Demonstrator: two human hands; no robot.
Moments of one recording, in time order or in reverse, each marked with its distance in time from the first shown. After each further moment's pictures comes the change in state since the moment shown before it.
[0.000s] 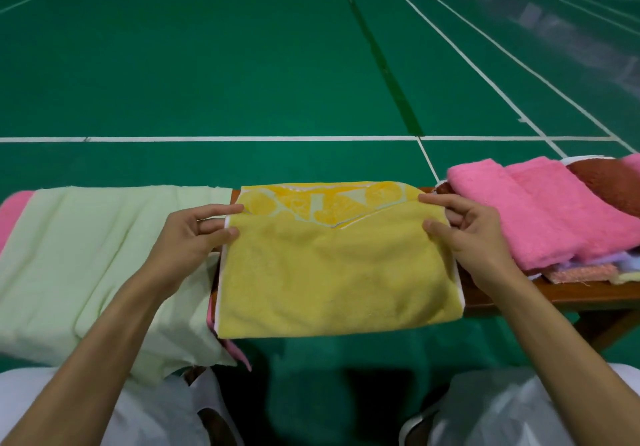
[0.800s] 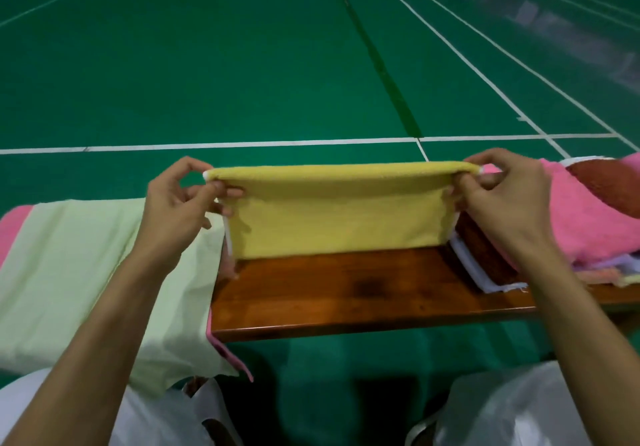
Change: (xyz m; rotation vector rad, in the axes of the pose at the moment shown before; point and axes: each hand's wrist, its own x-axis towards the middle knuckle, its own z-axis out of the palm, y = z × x) left_hand 0.015 0.054 0.004 0.077 0.192 0.230; right_hand 0.022 -0.058 -0.018 -0.452 0.315 -0.195
